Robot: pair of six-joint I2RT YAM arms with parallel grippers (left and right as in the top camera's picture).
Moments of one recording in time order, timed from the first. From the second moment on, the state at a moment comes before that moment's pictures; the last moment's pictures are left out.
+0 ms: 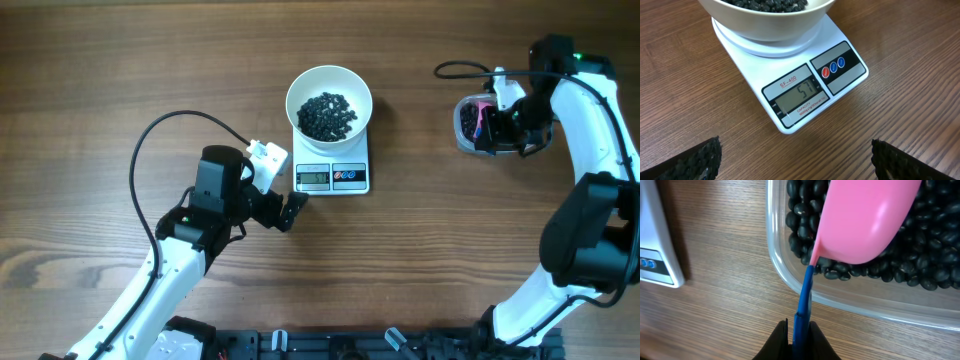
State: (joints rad) left arm -0.30 1.19 0.60 -0.25 0.36 0.13; right arm -0.17 1.92 1.56 -1.23 -0.27 -0.25
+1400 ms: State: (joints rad) left arm -0.30 1.19 0.60 -0.25 0.36 0.13; right arm -0.29 1.92 1.56 -1.43 -1.03 -0.58
